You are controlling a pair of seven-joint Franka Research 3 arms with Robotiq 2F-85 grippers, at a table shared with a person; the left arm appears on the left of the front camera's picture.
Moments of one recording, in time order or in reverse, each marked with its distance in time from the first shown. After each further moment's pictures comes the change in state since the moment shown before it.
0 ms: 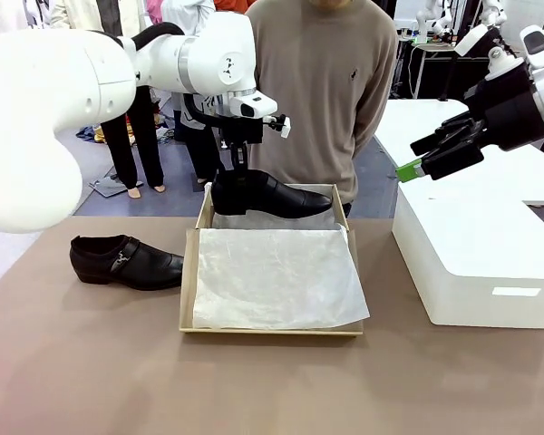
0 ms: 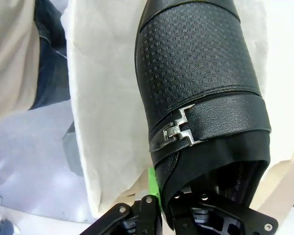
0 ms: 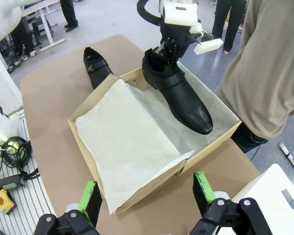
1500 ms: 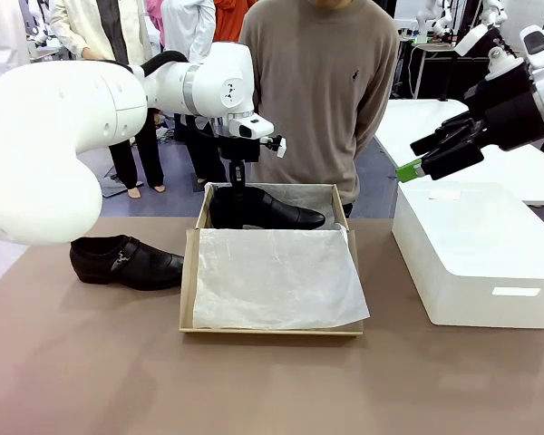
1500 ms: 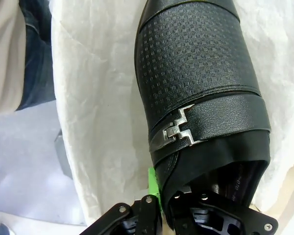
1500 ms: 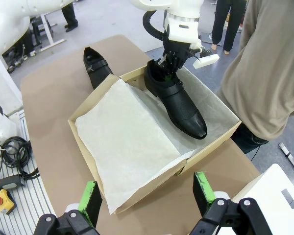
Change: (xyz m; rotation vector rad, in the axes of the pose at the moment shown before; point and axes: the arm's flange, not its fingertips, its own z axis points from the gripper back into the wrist) left arm -0.005 0.020 -0.049 -0.045 0.020 -0.006; right arm 0.000 0.000 0.000 0.000 0.000 0.000
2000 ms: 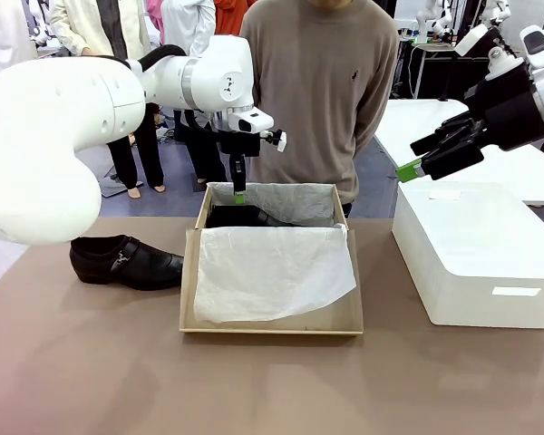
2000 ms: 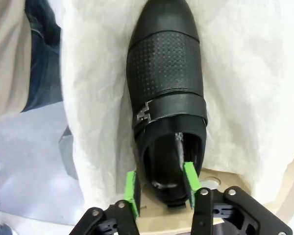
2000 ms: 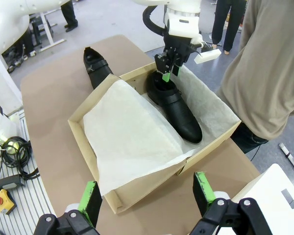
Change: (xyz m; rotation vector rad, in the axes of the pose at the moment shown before) left arm -0.001 -0.001 0.017 0.015 -0.014 -0.008; right arm 0.000 0.000 0.000 0.000 0.000 0.000
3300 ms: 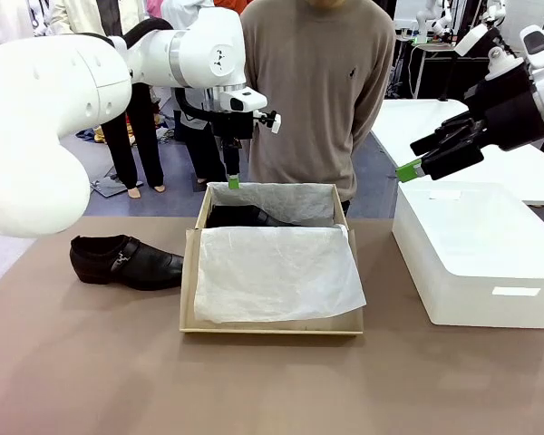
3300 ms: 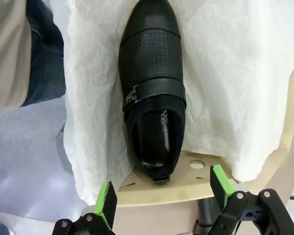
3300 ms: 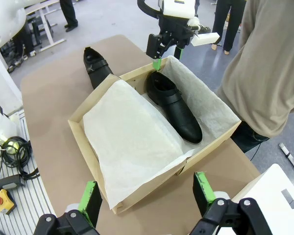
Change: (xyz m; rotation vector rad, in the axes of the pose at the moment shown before) left arm -0.013 -0.009 0.038 -0.023 -0.006 0.005; right arm 0.000 0.000 0.000 0.000 0.000 0.000
